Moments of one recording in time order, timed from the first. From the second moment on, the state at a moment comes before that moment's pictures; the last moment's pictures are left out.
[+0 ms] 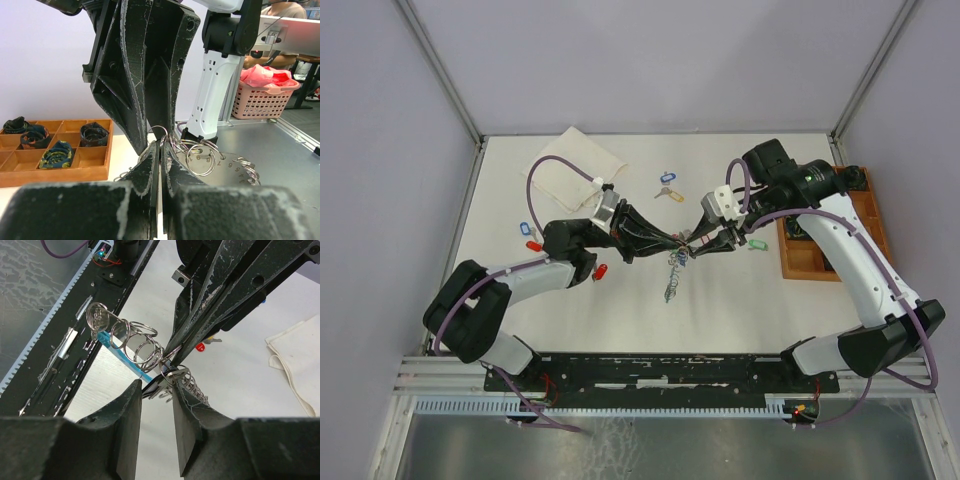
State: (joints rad) left arm -0.64 1.50 0.72 1.52 1.00 -0.68; right arm 0.44 1.41 1.61 -1.38 -1.15 -1.39
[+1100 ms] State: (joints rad) left arm -0.64 1.50 0.72 1.52 1.00 -0.71; right arm 0.45 1.40 1.65 -1.36 -1.13 -1.36
